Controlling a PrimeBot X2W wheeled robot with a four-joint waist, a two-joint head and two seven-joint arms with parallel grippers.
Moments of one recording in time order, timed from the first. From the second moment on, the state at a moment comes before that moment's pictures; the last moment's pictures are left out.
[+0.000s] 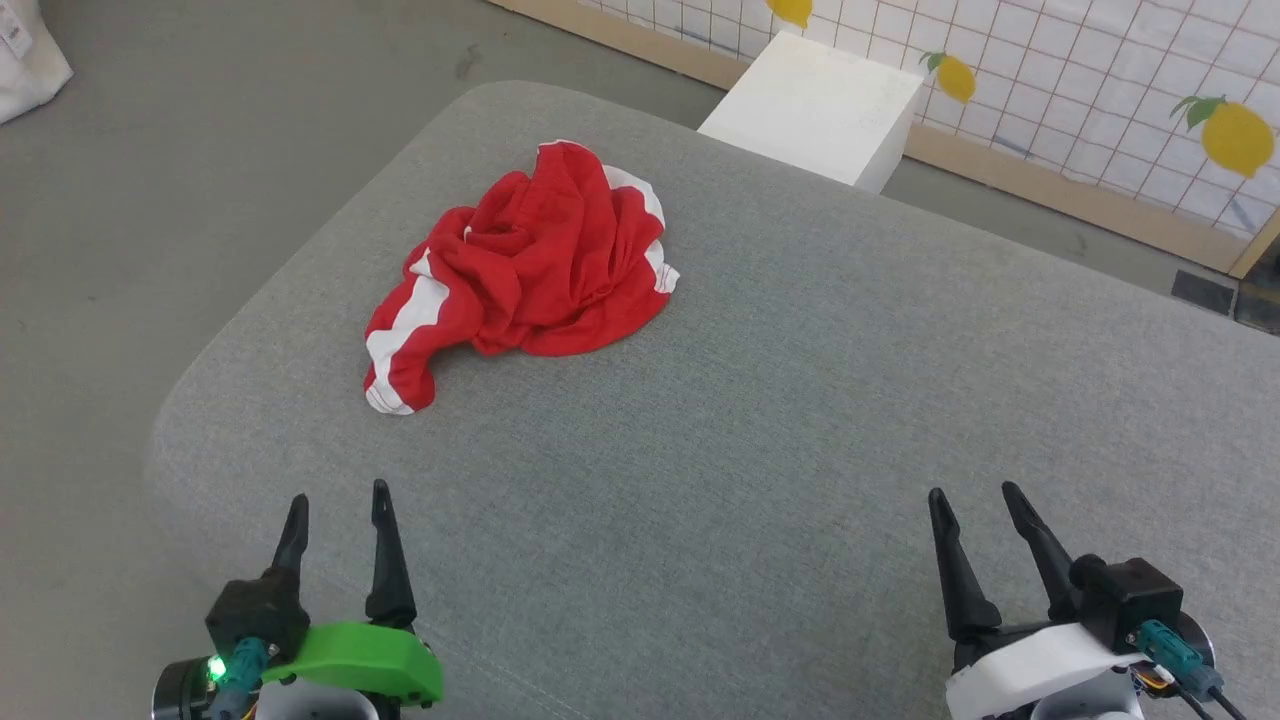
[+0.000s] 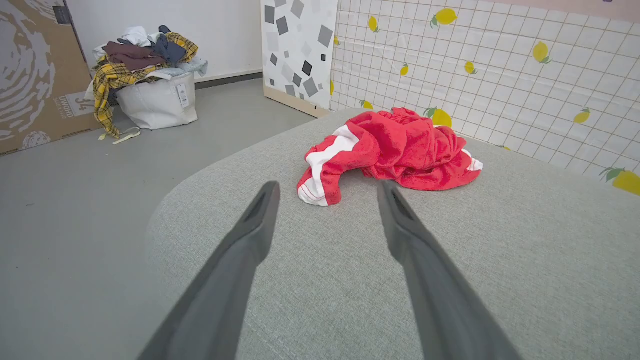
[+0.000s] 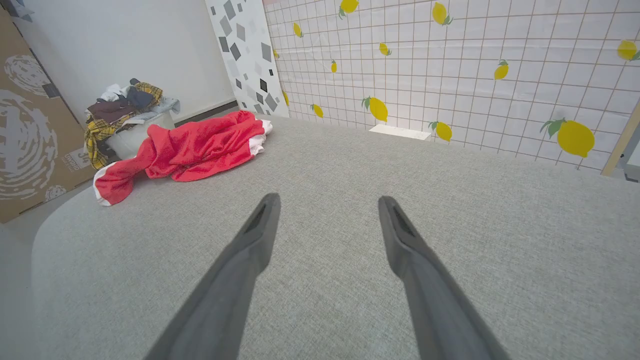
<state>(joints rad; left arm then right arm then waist) 0.02 0.05 -0.01 0.12 -0.19 0.07 -0.25 0.02 -0.05 0.04 0.21 0.16 0.13 -0.25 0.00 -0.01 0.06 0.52</state>
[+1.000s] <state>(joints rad) -0.72 0.34 -0.01 0.62 -0.69 -0.12 0.08 -0.08 -0.05 -0.12 0.02 0.00 0.13 -0.15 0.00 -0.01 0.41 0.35</state>
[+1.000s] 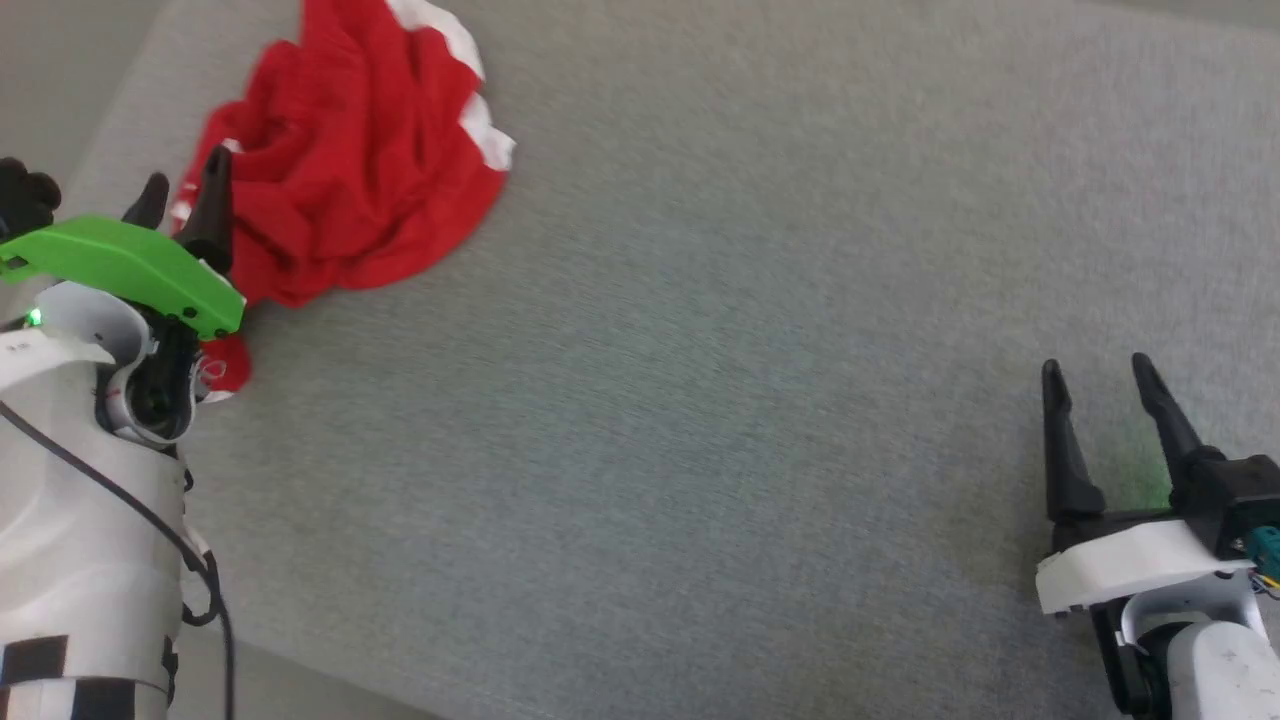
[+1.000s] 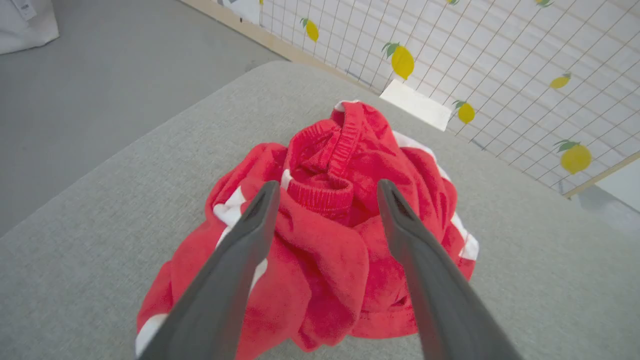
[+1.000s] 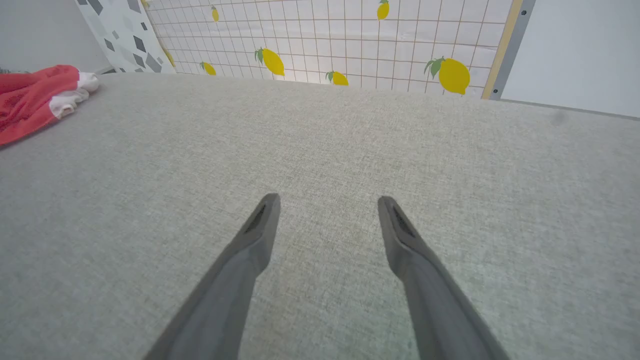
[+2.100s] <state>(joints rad) -0.88 0.42 -0.08 0.42 -0.80 -0.12 -0.08 -0.07 -0.05 -0.04 0.18 0.13 0.13 -0.23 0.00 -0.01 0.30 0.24</state>
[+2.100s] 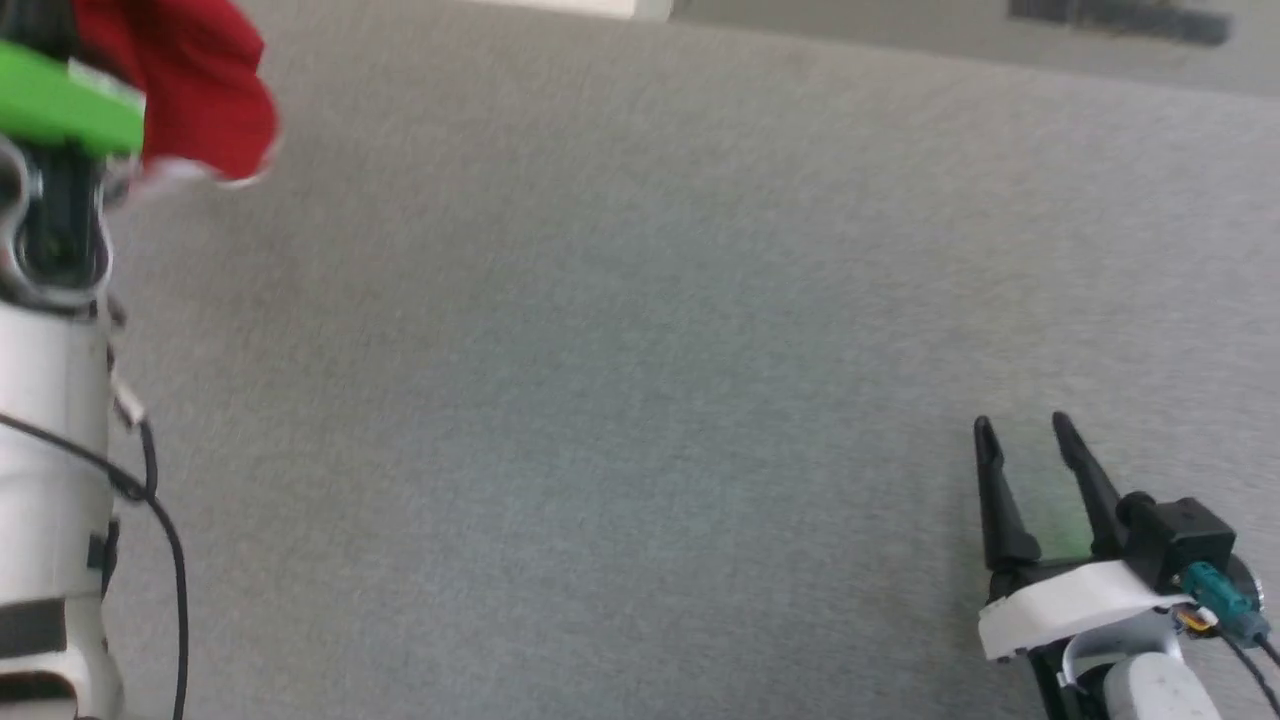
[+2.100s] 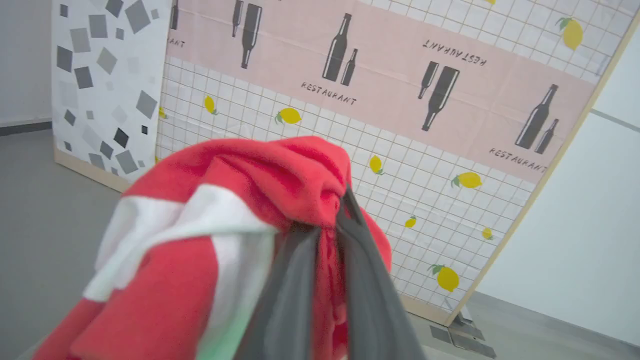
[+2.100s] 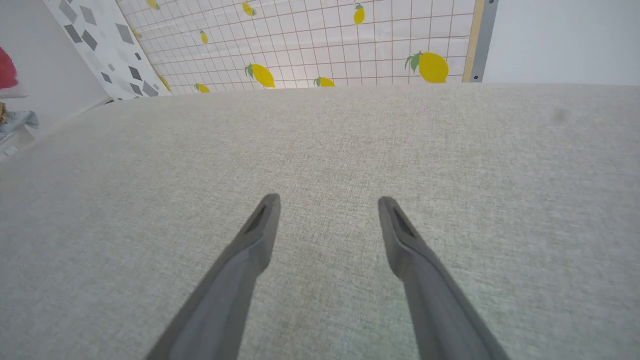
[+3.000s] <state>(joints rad) -0.51 0.26 -0.84 0.39 -0.91 -0.12 0.49 -0.02 -0.05 -0.05 0.22 0.21 0.13 -0.26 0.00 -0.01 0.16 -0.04</state>
